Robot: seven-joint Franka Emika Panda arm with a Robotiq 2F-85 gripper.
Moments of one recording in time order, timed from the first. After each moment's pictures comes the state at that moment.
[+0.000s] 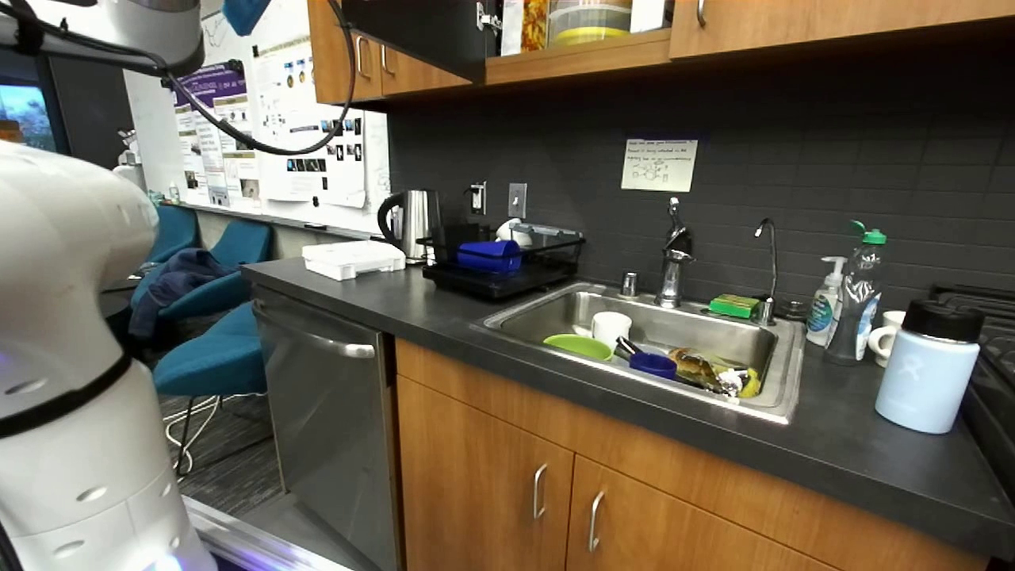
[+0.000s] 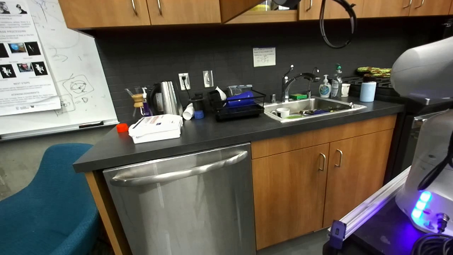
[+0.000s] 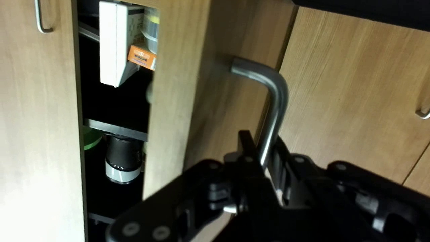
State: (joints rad) arm -0.86 -1.26 0.82 -2.49 0.10 3.09 0.50
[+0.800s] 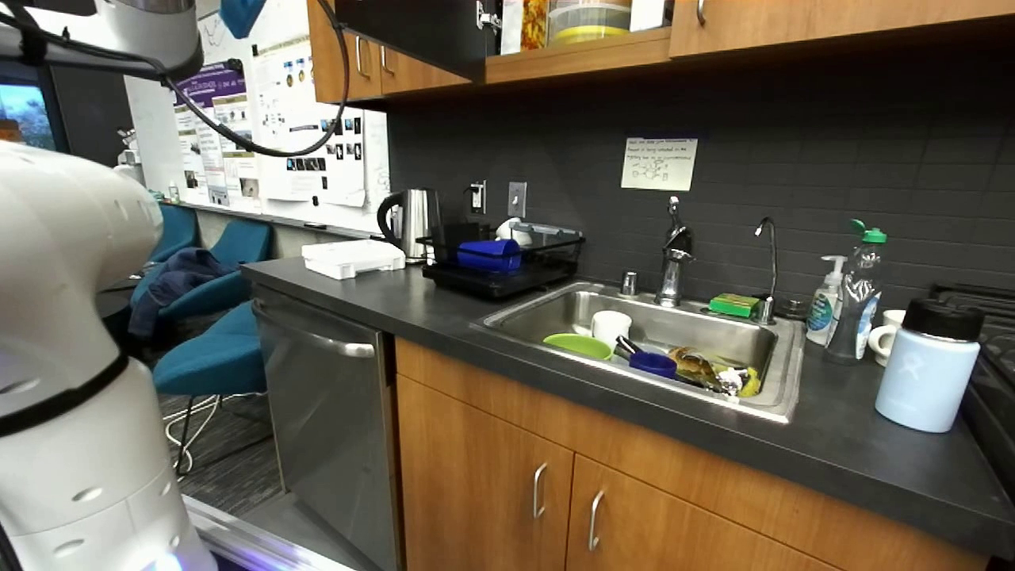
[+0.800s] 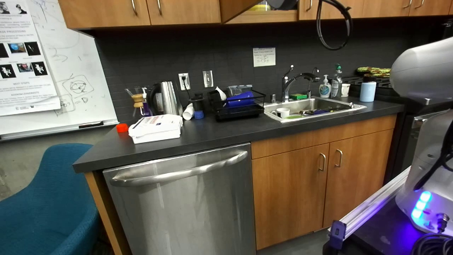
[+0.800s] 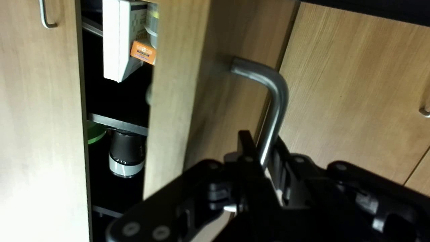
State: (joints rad) arm -0.89 -1.31 0.85 -2.47 0.10 3.07 0.54
